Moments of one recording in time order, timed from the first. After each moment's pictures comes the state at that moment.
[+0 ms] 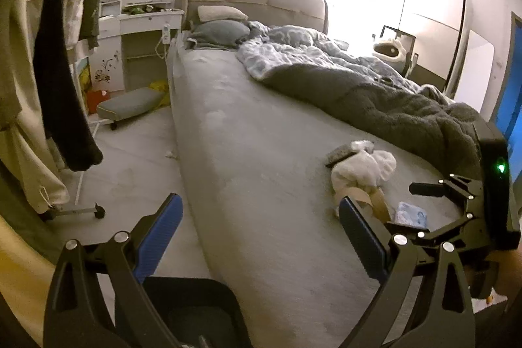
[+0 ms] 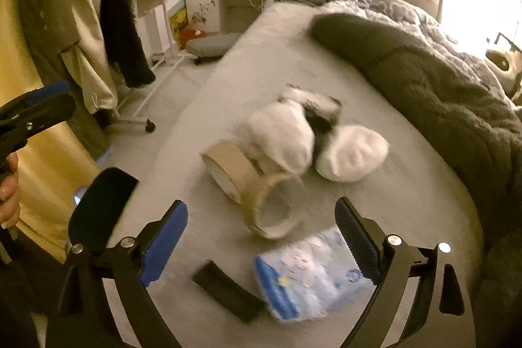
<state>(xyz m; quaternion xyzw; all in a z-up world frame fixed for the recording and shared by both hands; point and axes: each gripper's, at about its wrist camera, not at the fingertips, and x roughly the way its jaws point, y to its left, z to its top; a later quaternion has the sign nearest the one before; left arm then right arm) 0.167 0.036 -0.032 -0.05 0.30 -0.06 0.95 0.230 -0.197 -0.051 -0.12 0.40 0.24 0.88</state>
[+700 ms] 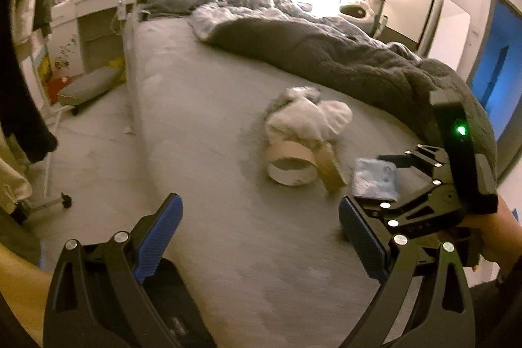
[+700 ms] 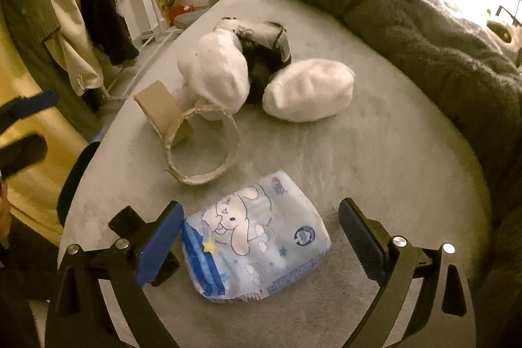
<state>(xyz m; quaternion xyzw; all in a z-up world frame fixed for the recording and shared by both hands) 0.178 -0.034 -0.063 -0.03 0.37 -0.14 0.92 0.248 -0.244 -0.089 -0.10 0.46 0.24 0.85</state>
